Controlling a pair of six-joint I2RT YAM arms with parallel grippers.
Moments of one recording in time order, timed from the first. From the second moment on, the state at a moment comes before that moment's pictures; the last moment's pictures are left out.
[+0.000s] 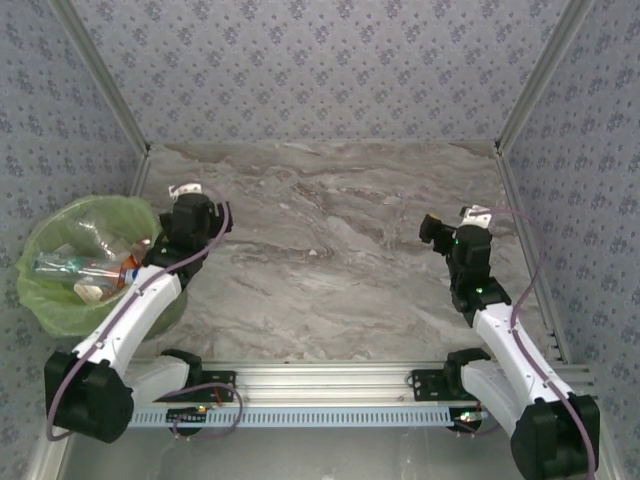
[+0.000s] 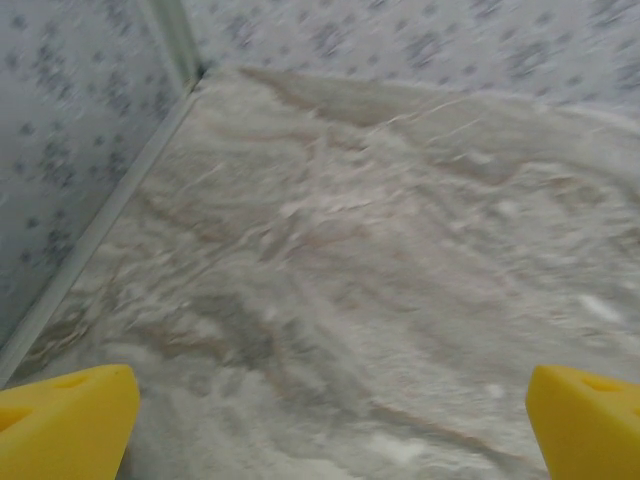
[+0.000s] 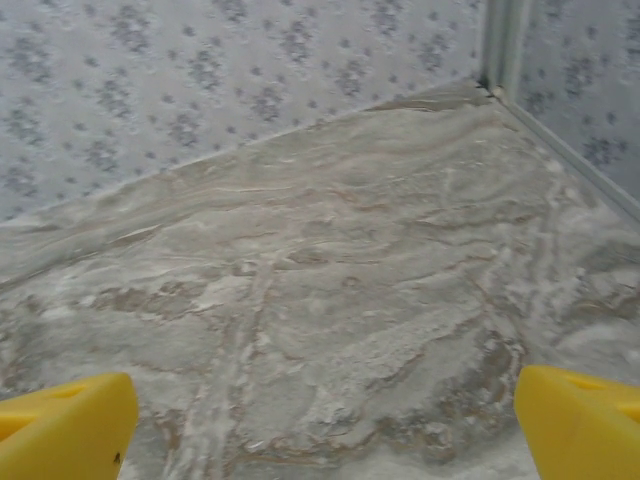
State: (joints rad) left arm -0.27 1.08 0.78 -0.26 -0.46 -0.26; right arm 0.14 0.85 0.49 0.00 0.27 0.32
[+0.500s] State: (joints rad) left arm -0.02 1.12 0.44 0.20 -0.26 -0.17; right arm 0.01 0.84 0.43 -0.01 0.21 0.33
